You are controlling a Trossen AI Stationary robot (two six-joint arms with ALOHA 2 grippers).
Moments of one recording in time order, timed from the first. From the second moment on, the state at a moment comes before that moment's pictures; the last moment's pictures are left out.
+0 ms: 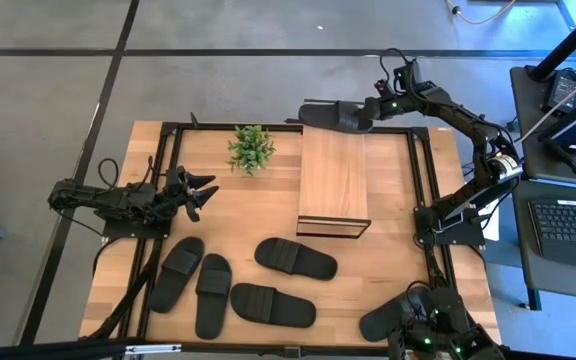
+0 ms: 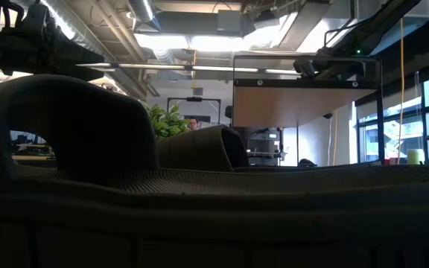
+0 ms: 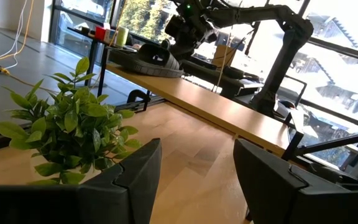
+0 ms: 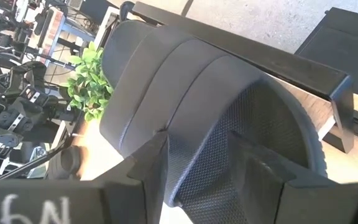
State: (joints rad) left arm -0.14 0.01 0.03 0.01 -0.59 -0.33; right arm -1.16 1.56 1.15 -0.48 -0.77 0.25
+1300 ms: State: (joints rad) left arm -0.14 0.01 0.03 0.01 -0.59 -0.33; right arm -0.86 1.20 1.48 -1.07 -0.56 0.02
